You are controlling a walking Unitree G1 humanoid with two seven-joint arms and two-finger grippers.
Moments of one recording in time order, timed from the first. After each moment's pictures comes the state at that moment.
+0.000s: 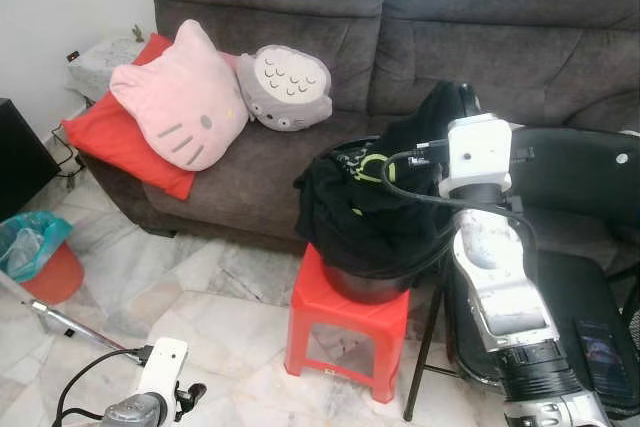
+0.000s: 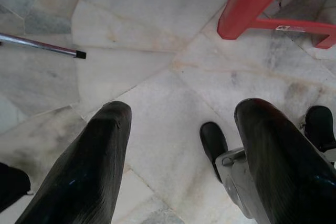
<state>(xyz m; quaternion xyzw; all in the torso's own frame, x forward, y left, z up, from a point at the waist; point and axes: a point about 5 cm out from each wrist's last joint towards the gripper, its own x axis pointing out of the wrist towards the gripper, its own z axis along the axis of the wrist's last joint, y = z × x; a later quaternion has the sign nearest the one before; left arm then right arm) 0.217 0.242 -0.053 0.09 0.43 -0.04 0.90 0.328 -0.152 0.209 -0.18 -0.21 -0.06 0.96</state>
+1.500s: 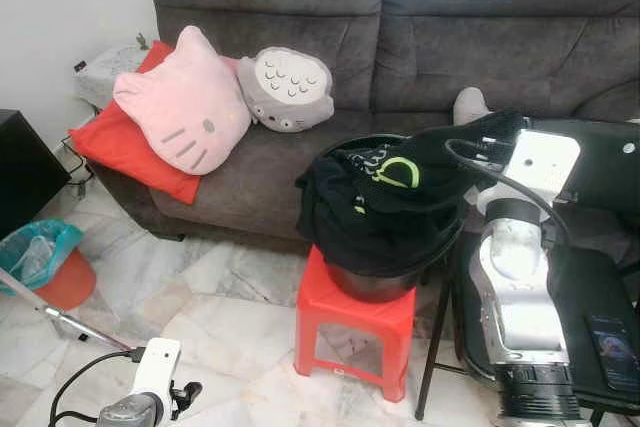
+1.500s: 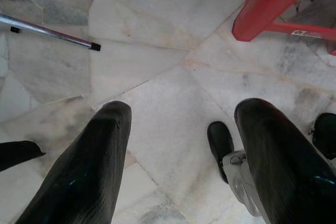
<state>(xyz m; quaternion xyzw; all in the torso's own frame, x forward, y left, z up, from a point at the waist) 0.215 0.248 -0.053 0.07 0.43 -0.01 0.90 0.314 -0.184 0.196 -0.06 -0.15 -0.19 0.97</state>
